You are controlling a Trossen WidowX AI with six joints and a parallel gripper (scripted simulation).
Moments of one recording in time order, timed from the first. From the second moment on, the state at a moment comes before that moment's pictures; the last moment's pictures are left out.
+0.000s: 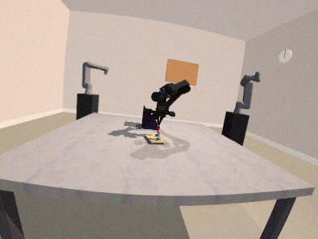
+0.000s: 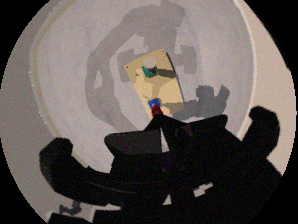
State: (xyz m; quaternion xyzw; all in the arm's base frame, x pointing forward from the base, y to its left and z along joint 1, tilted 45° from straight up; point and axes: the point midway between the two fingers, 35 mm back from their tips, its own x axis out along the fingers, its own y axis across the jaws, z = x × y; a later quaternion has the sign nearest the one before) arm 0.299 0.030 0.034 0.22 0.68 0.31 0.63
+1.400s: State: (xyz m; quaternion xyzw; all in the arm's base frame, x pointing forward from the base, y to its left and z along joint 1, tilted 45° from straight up) arm 0.298 0.035 0.029 0.22 0.68 0.31 0.63
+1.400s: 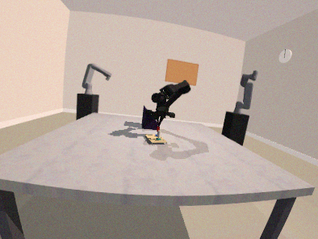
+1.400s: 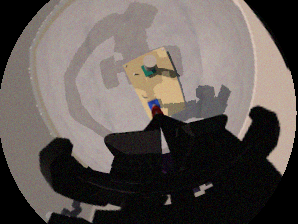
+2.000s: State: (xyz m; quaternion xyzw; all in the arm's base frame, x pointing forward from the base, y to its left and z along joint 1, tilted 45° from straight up) arm 0.298 0.039 0.025 0.23 0.68 0.31 0.63
